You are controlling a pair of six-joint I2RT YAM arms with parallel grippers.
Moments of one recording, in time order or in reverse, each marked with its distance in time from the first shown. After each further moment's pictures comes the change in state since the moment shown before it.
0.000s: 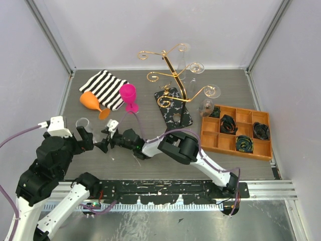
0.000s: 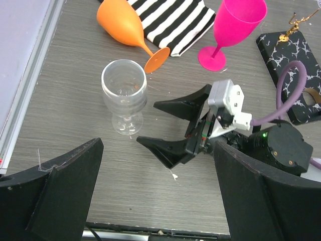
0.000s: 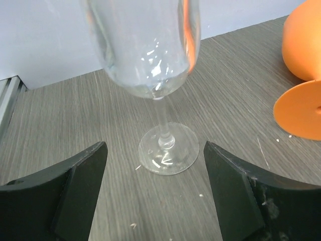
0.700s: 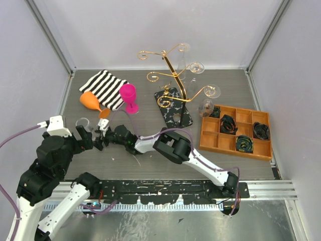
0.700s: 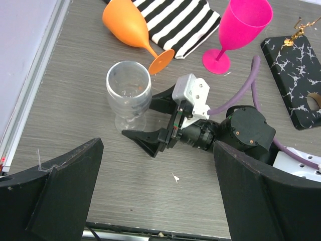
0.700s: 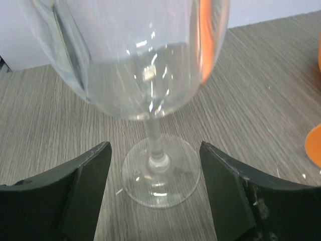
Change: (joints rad) left arm 0.019 0.005 -0.002 0.005 -0.005 0.000; right arm -0.019 0.192 0.325 -0.189 -0.114 -0.059
